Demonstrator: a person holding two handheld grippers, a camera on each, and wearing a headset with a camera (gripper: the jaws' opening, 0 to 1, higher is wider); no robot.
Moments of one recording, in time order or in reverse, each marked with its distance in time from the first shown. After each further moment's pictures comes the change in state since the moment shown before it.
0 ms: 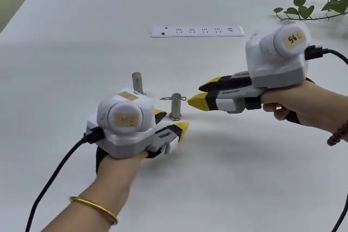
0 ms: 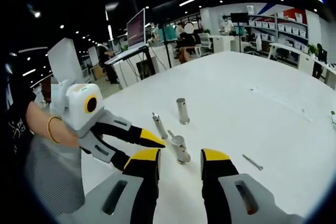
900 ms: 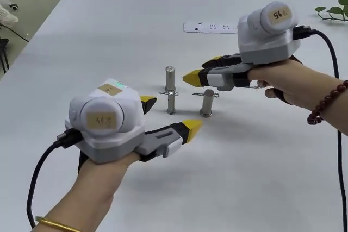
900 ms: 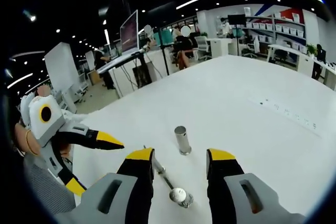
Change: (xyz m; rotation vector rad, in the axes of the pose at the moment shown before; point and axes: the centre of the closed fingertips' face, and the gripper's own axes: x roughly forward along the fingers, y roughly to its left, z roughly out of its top) left arm -0.067 0.029 0.015 -0.015 -0.088 0.080; right arm 0.067 -0.005 0.043 0.005 -0.029 -0.015
